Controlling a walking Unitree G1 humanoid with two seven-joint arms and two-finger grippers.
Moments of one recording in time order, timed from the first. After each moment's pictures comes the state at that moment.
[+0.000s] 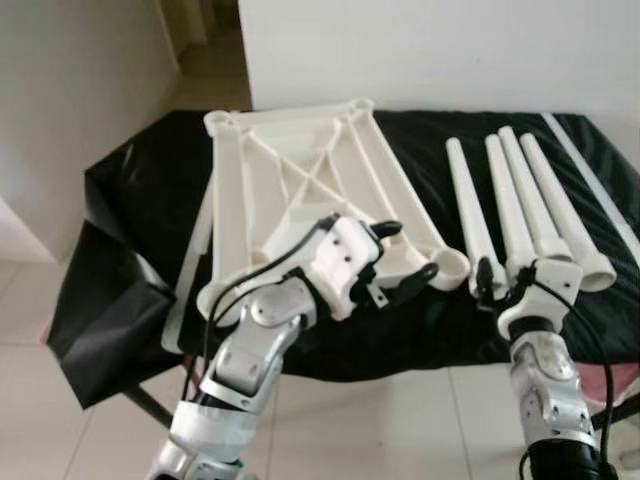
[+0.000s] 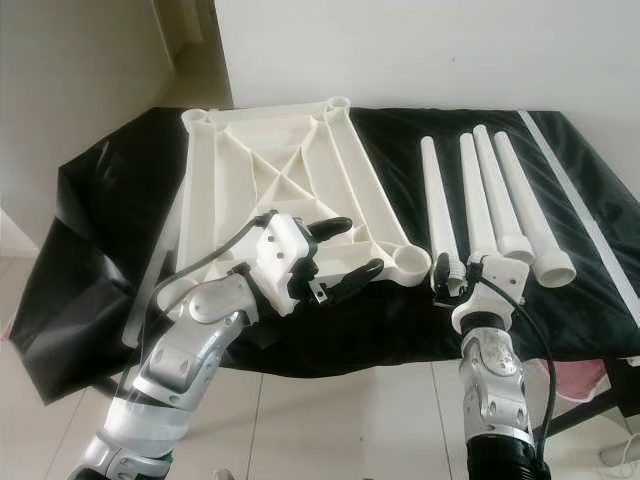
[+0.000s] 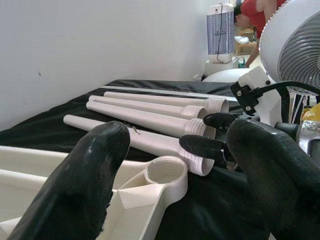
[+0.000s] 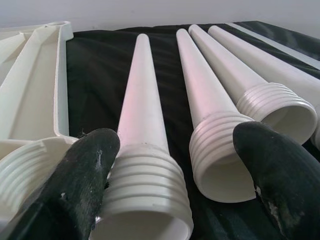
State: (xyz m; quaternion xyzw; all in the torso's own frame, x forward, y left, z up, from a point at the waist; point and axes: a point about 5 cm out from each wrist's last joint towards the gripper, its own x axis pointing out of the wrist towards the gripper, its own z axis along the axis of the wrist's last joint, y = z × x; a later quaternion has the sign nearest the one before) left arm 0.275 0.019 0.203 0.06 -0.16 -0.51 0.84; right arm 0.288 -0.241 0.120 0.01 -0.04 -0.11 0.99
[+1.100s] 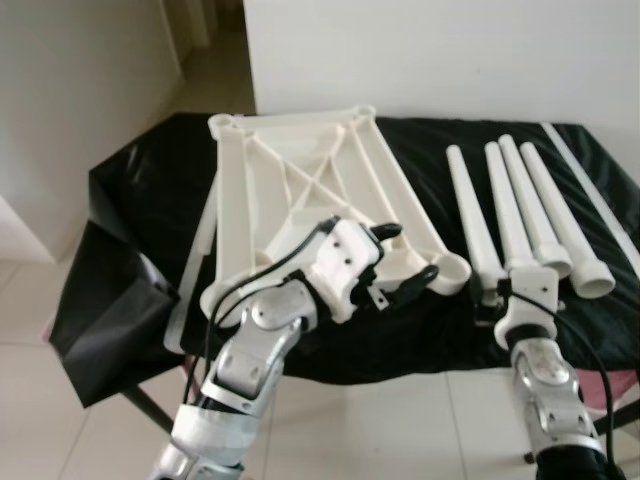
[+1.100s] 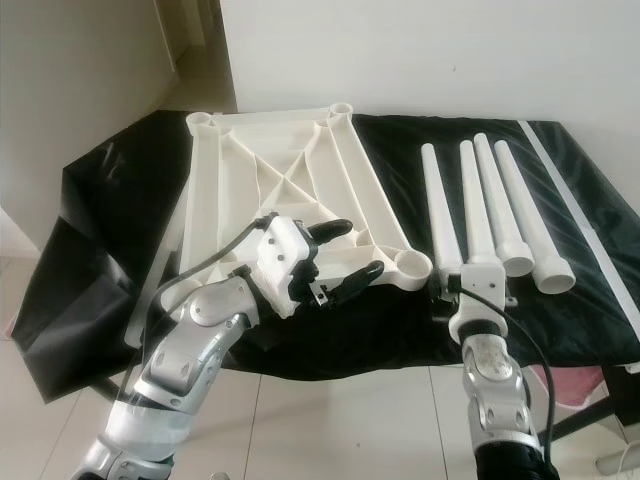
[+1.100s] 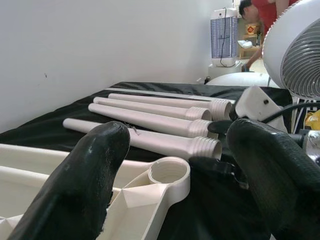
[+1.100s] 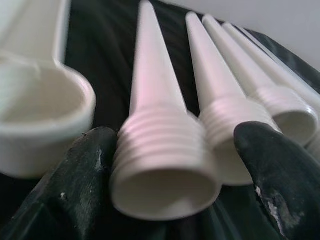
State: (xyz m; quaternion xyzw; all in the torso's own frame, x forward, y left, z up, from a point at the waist) left arm 0.274 0.020 0.201 0.06 -0.16 -0.51 0.84; right arm 0.280 -0.243 0.101 -0.14 0.01 -0.10 0.98
